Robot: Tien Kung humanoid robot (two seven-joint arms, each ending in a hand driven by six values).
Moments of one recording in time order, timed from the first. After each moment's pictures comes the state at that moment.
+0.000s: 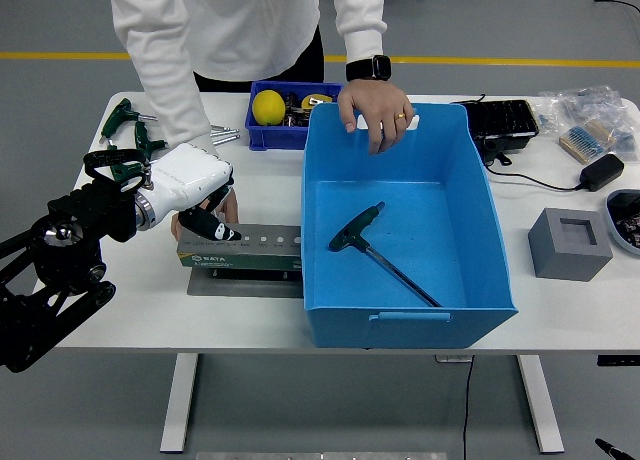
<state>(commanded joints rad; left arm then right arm) -0.58 0.47 -0.77 -1.36 2.27 -0.07 0.08 0.16 -0.20 1.18 0.18 -1.28 -0.06 -0.11</state>
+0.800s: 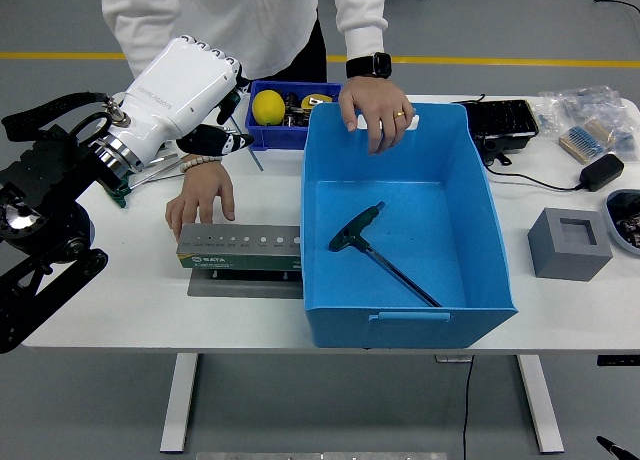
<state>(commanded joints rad) -0.59 0.48 -0.91 -1.63 2.27 0.18 0.09 0.16 -0.20 1.18 0.18 -1.28 -0.06 -0.11</state>
